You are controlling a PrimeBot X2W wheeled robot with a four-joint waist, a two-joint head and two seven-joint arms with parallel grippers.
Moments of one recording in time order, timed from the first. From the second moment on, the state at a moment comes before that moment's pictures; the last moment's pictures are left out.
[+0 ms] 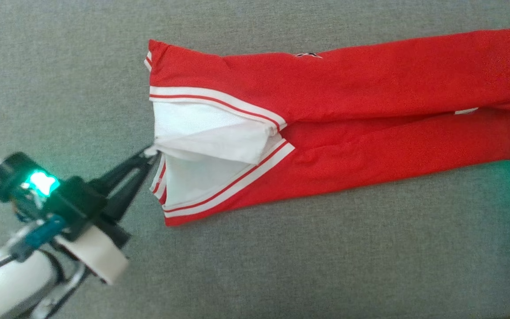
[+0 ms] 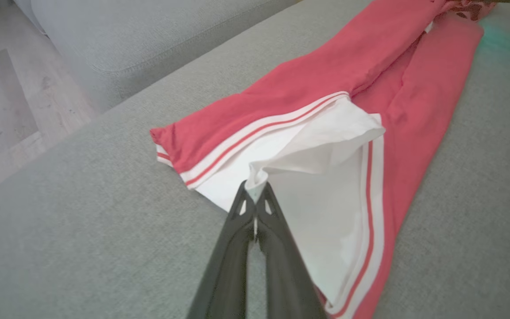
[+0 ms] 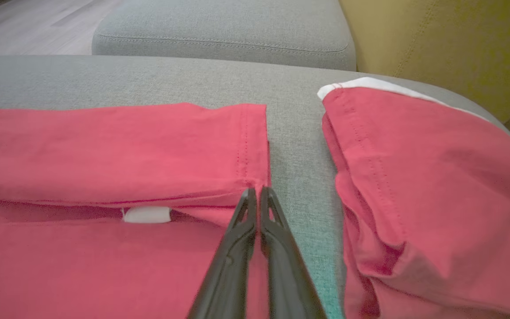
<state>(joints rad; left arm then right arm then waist) -0.83 1.06 -1.31 -0.41 -0.76 0.35 0.03 -0.18 -0.50 -0.01 0.08 0.42 0.13 0.08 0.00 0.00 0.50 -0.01</state>
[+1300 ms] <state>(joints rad) -0.13 0.22 -0.50 -0.05 -0.31 0.23 -0.26 -0.17 -0.21 -0.40 0.34 0.31 0.13 0.17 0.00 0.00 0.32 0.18</state>
